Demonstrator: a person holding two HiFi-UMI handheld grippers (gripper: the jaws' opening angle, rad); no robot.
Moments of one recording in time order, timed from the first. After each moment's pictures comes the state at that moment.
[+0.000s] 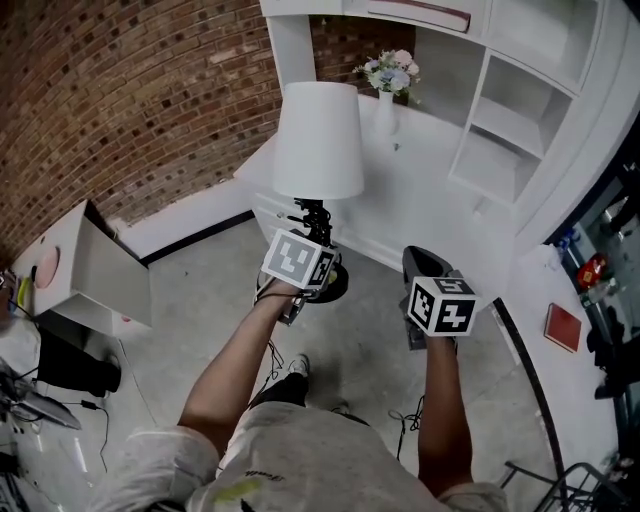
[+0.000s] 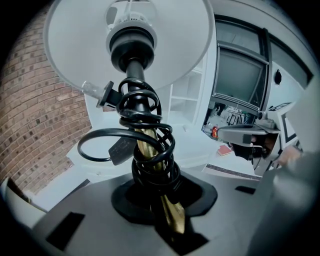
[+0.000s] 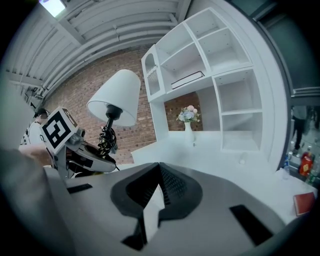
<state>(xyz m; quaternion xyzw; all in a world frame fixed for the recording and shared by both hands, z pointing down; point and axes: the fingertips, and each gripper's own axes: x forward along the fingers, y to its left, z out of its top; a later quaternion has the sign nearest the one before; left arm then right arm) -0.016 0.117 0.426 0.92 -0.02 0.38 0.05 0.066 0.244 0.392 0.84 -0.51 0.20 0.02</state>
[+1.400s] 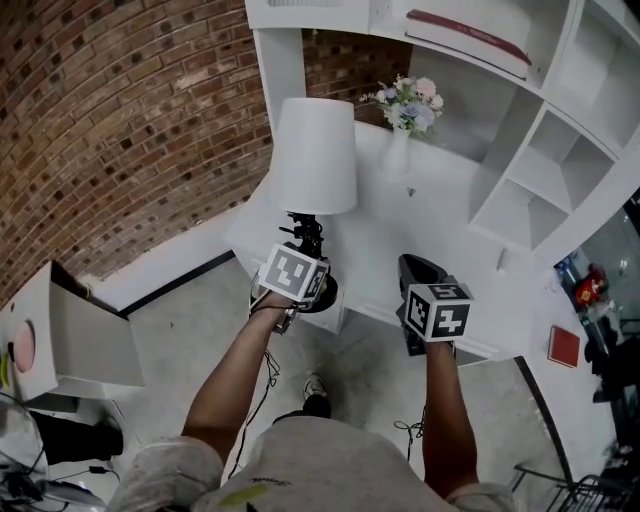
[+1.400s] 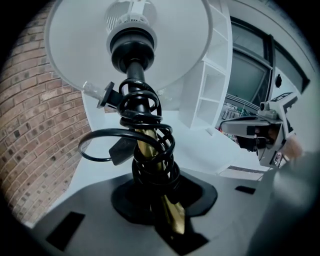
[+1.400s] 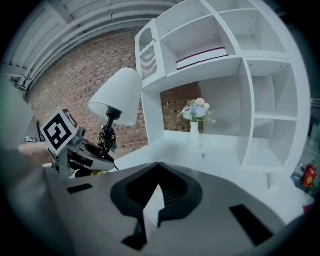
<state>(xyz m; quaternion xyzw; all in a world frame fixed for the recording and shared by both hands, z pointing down) 0.100 -0.117 0.447 0.92 0.02 0.40 0.04 0.177 0.024 0.397 0.85 -0.47 0.23 0.05</state>
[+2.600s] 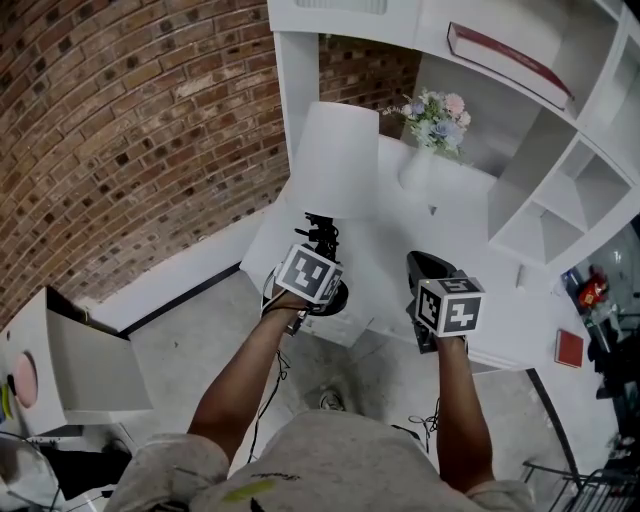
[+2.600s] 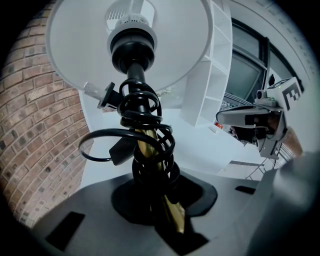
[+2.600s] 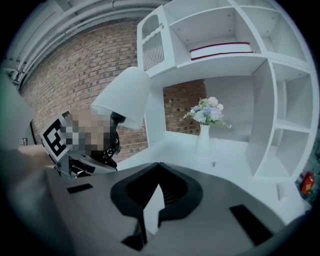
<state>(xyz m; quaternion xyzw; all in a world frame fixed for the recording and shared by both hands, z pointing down) 0.133 -0.201 0.452 0.91 0.08 0.40 0.03 0.202 -0.078 0.385 0.86 -0.45 0.24 0.08</state>
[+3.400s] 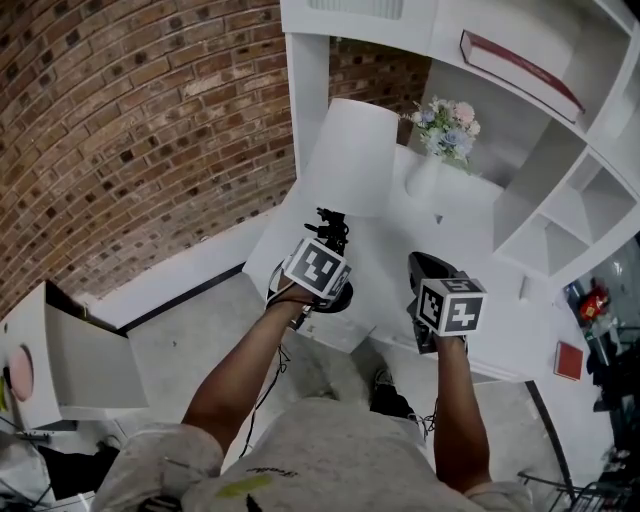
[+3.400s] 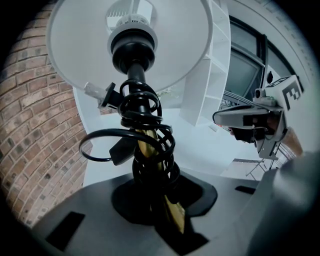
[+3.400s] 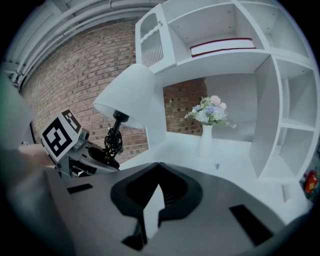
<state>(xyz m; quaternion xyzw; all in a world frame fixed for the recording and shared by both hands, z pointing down) 0.153 -0.210 0.451 0.91 0.09 0.41 0.02 0.215 -0.095 0.388 0.86 -0.45 0.24 0.07</state>
